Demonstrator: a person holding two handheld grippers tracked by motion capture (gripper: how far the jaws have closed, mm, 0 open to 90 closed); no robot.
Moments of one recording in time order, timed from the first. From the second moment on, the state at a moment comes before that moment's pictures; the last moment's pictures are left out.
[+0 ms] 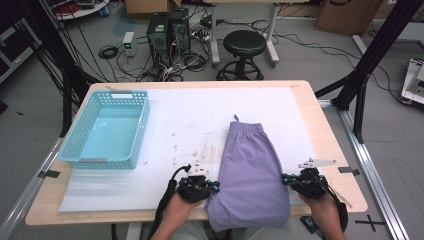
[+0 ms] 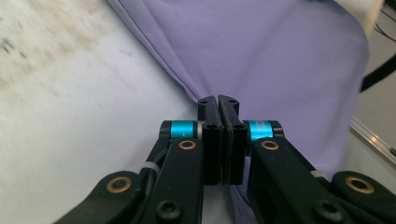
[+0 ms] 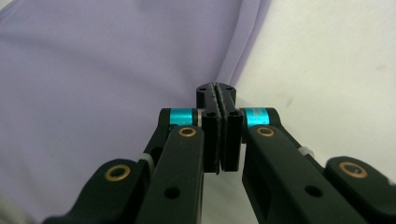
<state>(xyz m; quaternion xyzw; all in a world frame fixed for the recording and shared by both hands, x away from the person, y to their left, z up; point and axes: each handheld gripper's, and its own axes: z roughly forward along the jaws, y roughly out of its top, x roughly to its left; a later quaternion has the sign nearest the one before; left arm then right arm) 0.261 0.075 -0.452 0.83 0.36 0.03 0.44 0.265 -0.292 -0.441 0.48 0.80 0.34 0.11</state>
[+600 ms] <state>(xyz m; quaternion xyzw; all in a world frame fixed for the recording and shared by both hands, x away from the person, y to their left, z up) 0.322 0.044 -0.451 0.81 0.40 0.07 0.43 0.308 -0.272 -0.443 0.49 0.79 0.34 0.15</state>
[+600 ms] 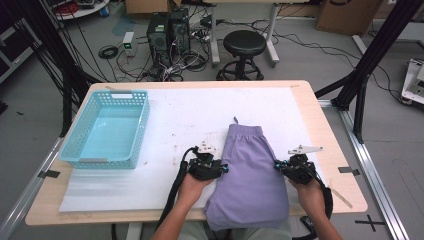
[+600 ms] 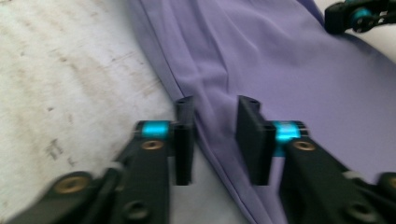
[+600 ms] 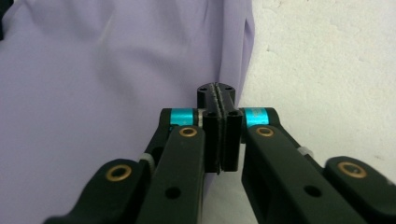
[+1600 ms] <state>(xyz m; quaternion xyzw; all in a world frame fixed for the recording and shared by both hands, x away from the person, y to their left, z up) 0.328 0.034 -0.451 0.81 0.40 0.09 0.42 0.323 -0.266 -0.443 0.46 0.81 0.34 0.12</state>
